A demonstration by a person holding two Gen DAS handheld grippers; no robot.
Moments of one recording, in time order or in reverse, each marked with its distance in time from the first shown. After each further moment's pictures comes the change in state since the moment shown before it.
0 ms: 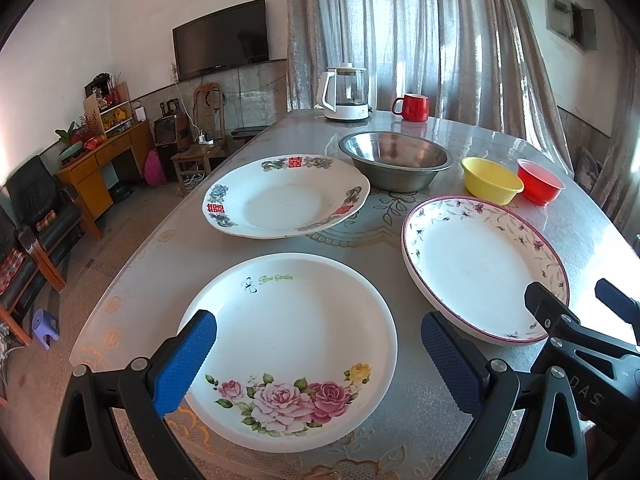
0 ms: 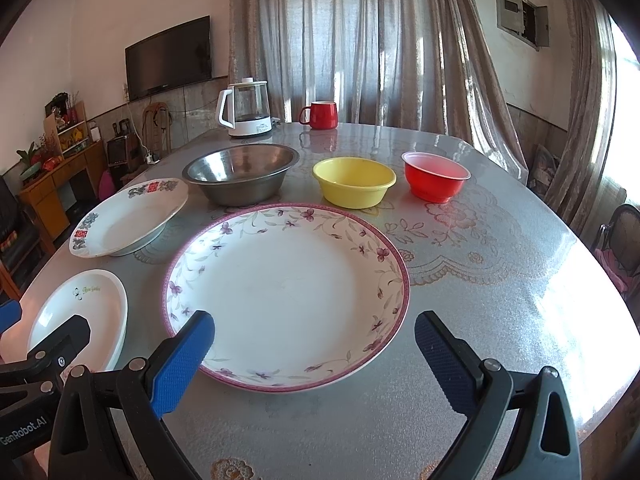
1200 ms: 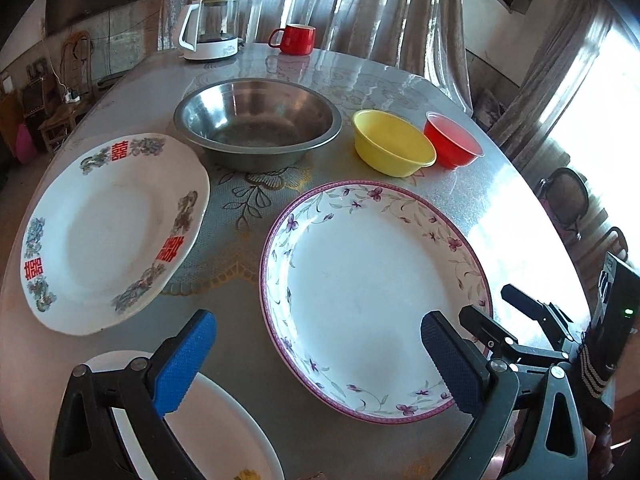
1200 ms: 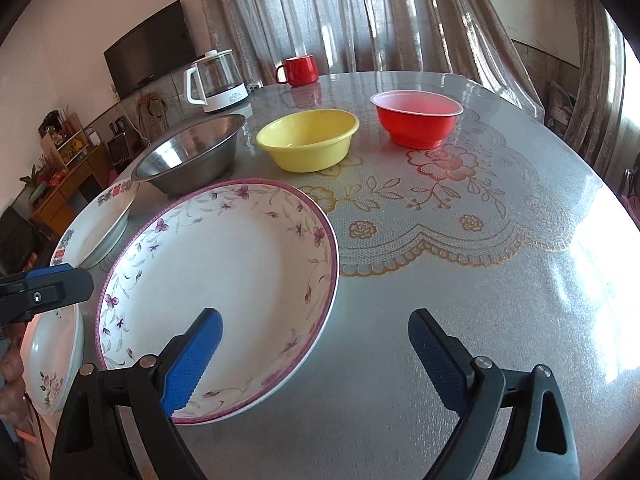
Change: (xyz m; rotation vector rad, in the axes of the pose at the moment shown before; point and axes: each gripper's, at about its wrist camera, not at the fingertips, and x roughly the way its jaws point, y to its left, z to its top) left arm 0.088 -0.052 0.079 0.131 0.326 -0.467; right arm 0.060 -0.081 0.012 0.118 0.169 0.120
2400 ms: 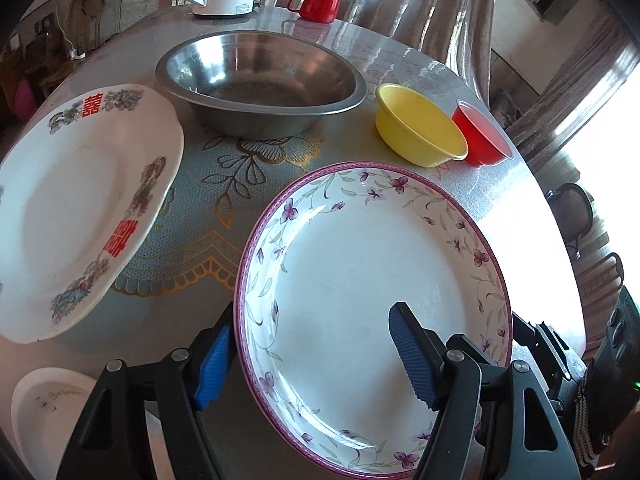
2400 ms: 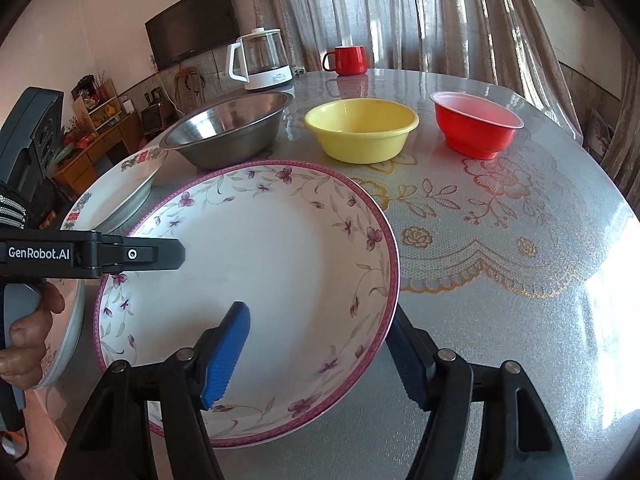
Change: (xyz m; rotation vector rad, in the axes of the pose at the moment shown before) left arm 0.055 0.004 0.008 -0.110 0.087 -0.014; right arm 0.025 0.017 0.004 -0.129 0.027 0.091
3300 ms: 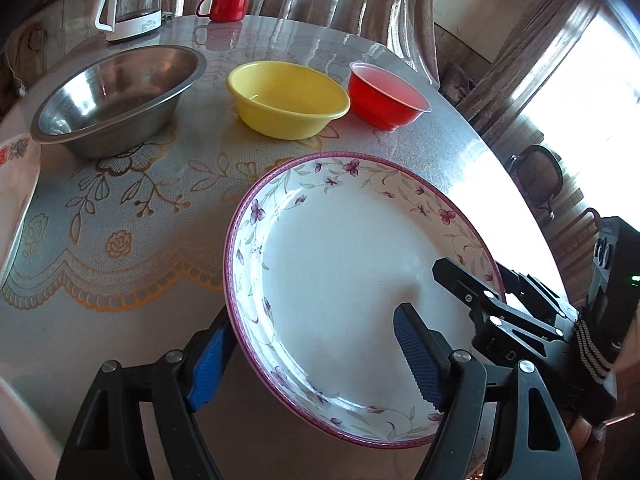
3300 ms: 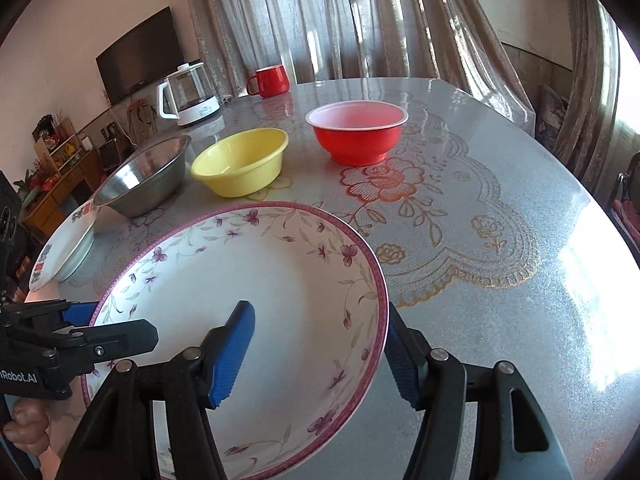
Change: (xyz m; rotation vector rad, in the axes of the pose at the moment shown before) left arm 0.024 -0.090 -0.005 0.159 0.018 -0.099; right arm -0.028 -0.090 0.006 0.145 -0.038 -0.126
